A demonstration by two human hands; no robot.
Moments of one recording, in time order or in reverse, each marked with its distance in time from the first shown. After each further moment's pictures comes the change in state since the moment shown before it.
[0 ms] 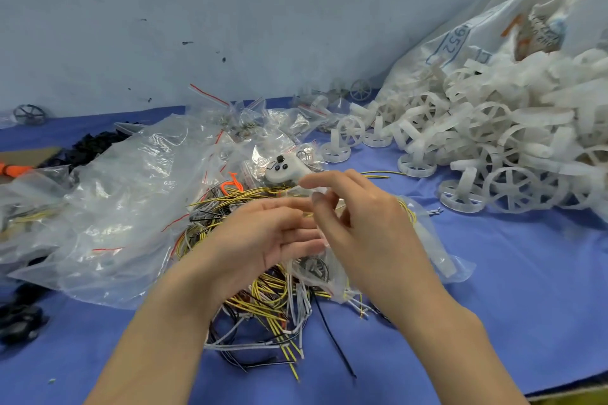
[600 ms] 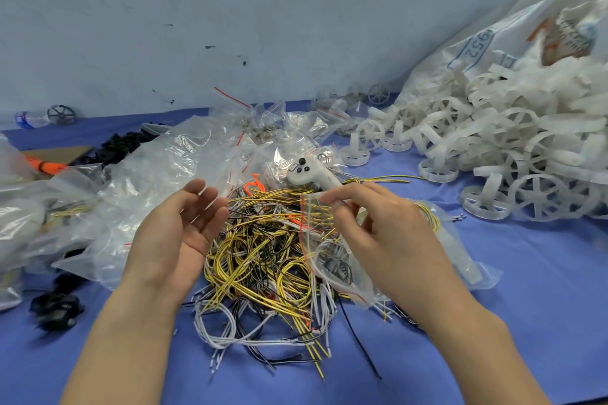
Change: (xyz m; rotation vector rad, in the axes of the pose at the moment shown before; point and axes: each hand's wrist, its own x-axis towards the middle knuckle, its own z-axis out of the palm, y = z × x) left_hand -0.021 0.011 -0.101 -0.296 0.674 0.228; right_hand 0.000 -0.002 0.003 0.025 -0.091 0.063
